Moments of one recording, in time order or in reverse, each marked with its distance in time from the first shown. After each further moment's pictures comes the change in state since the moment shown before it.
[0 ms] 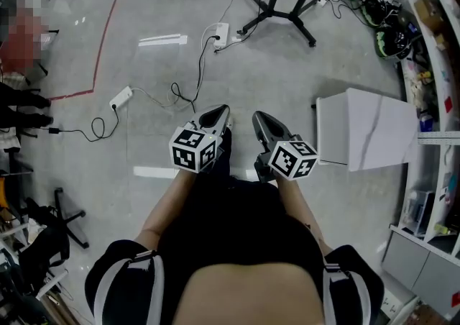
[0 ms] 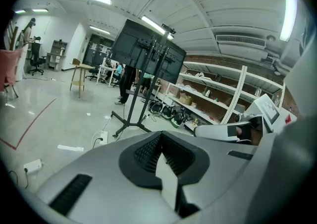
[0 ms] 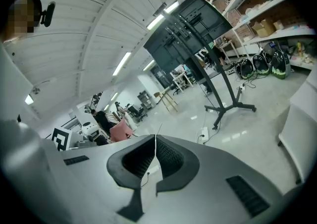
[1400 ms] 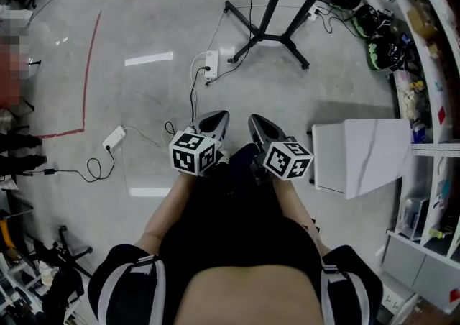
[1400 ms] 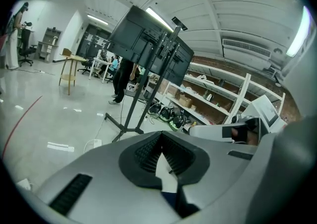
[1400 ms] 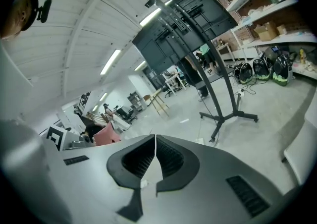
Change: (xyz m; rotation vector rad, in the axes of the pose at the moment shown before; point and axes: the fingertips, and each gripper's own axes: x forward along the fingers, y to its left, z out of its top) left arm 0.140 0.131 0.111 -0.040 0.039 -0.093; right arm 0.179 -0.063 0.120 0.005 -0.010 -0.105
